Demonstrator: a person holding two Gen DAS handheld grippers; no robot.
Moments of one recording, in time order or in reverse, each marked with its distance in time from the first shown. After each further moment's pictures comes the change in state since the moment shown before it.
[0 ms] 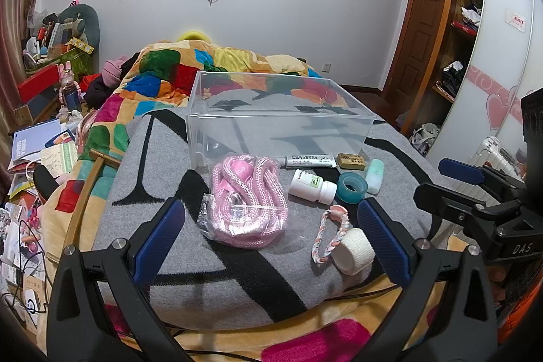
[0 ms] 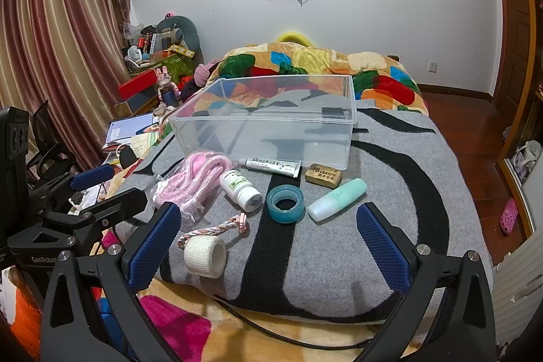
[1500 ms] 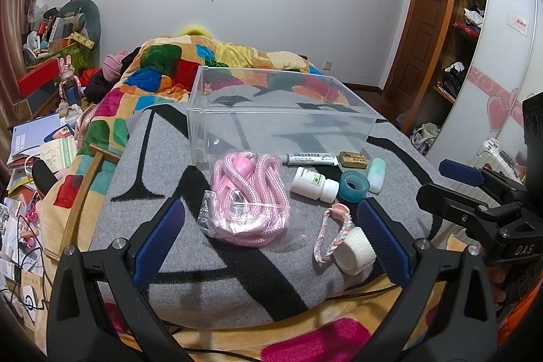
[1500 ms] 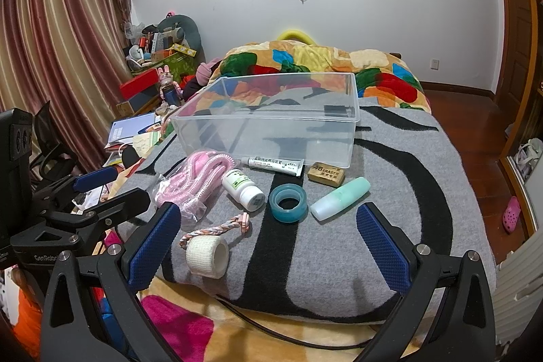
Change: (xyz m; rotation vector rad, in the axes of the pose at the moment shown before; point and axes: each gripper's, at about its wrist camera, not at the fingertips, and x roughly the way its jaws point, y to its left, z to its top) left arm 0.003 0.000 -0.002 -0.004 0.018 -0.006; right arm 0.002 0.002 0.000 0.005 0.007 0.007
